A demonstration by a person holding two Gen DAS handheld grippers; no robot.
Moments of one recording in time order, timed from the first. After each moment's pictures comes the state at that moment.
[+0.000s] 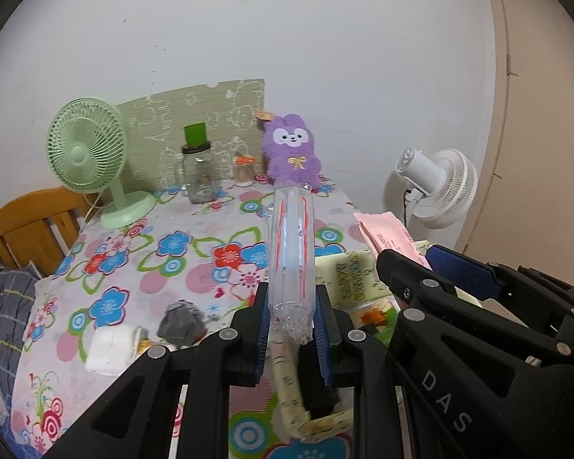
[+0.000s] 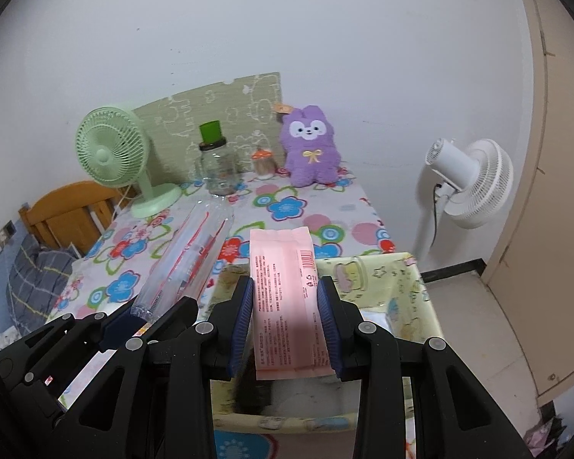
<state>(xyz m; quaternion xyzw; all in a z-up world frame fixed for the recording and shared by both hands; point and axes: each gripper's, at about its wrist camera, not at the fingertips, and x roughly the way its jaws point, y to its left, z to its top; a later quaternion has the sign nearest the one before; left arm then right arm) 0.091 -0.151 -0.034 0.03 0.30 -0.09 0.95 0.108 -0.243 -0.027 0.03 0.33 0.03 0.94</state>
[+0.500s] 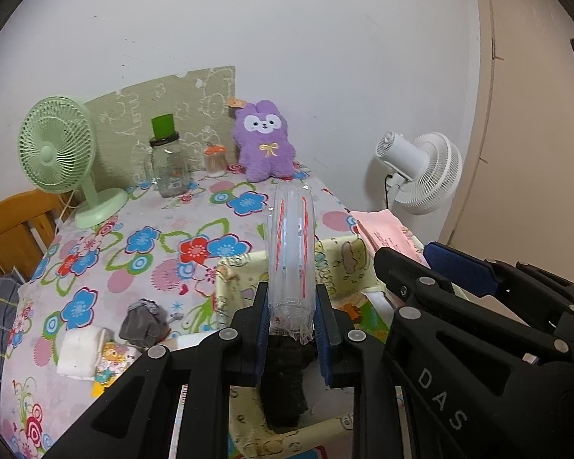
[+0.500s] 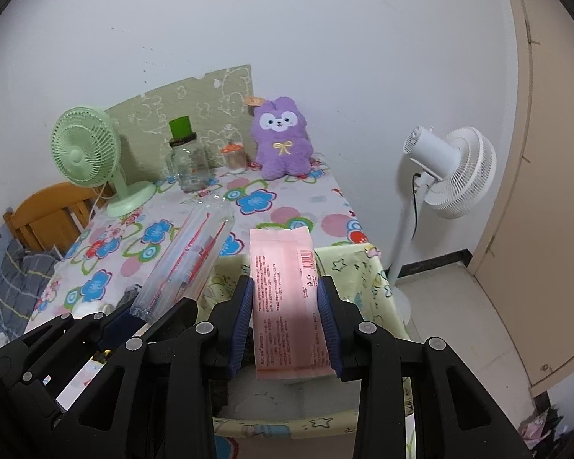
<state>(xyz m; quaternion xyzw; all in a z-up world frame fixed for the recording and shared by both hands) 0.105 -0.180 -0.051 0.04 0.32 -0.12 0.94 0.117 -0.275 -0.044 0.04 0.35 0.00 0.94</state>
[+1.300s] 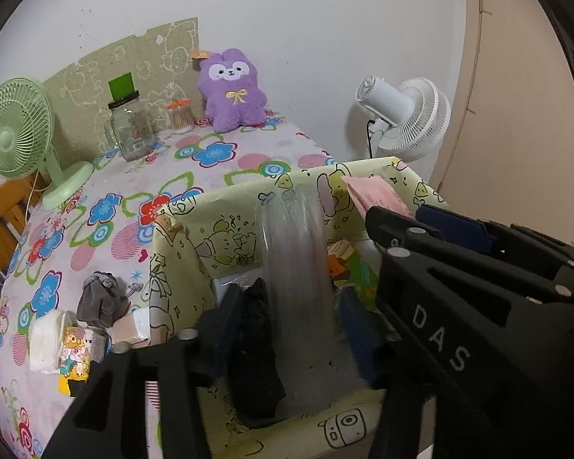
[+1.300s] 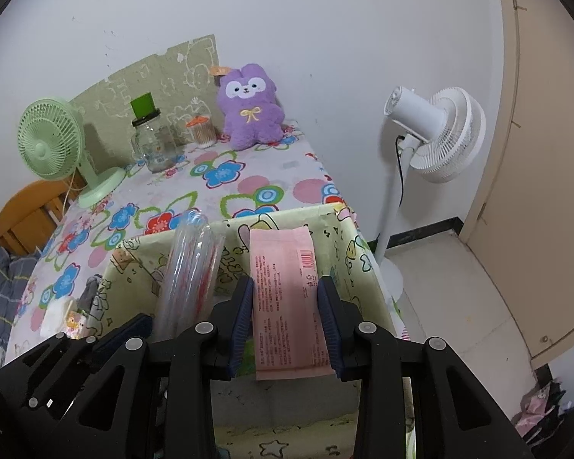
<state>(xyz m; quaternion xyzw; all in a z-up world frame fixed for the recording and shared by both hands) 0.123 -0.201 -0.091 0.07 0.40 -0.15 0.90 0.140 -0.299 -0.083 0.06 0.39 -0.03 0.92</state>
